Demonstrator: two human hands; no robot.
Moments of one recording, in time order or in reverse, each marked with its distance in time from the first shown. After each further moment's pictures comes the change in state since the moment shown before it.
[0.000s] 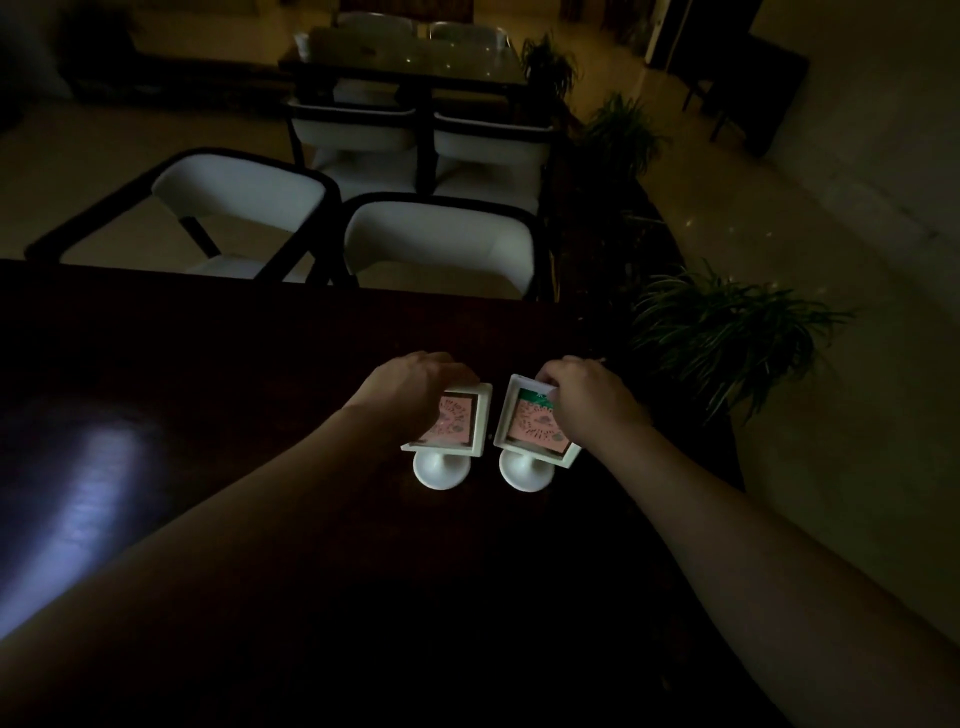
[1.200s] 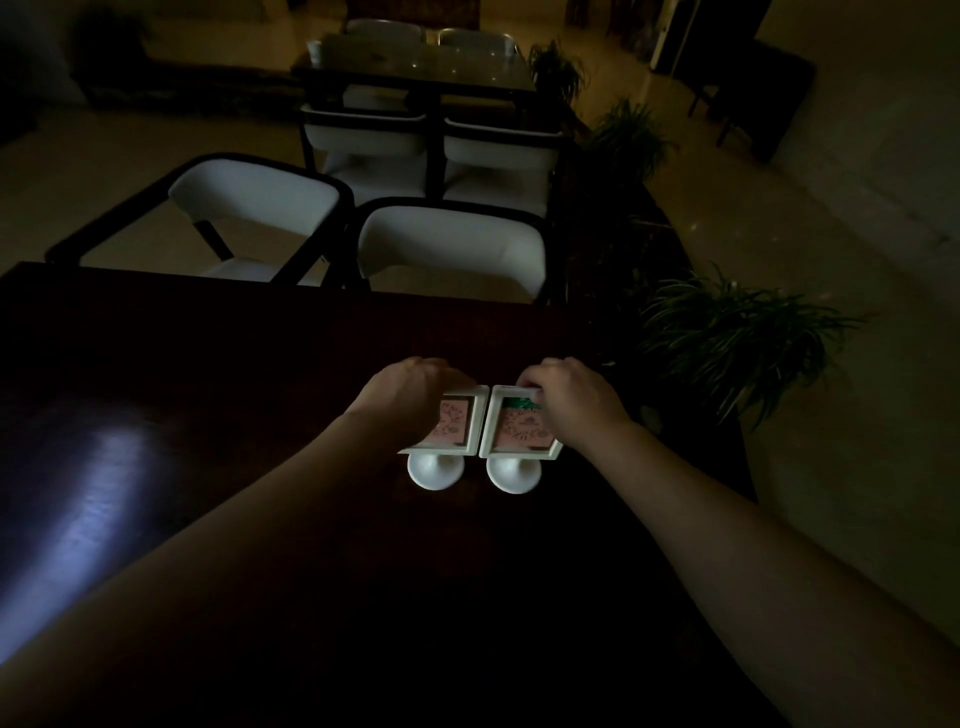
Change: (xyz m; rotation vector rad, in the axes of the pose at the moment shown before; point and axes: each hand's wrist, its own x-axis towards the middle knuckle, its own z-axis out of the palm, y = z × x) left_hand -0.016 -0.020 -0.006 -0.020 0.016 -0.057; right_hand 0.010 -0.035 0.012 -0.010 -0.001 -0.141
